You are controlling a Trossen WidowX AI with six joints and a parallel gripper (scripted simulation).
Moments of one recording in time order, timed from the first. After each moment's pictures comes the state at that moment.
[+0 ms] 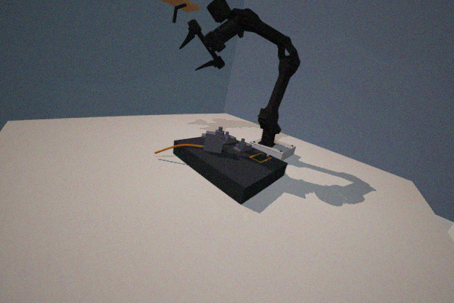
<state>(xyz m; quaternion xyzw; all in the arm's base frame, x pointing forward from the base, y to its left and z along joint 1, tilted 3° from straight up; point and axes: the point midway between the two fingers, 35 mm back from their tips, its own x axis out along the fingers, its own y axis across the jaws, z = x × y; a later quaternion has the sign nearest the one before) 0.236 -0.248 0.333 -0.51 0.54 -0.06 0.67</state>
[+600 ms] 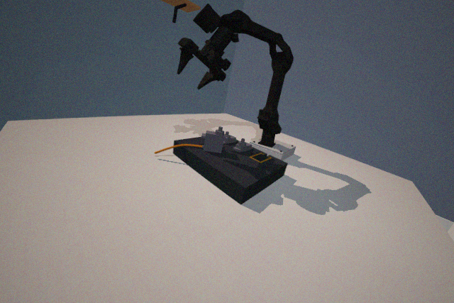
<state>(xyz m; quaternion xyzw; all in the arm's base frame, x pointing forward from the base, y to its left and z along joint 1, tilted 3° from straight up) 0.282 -0.203 0.261 -0.60 0.53 0.20 0.57</state>
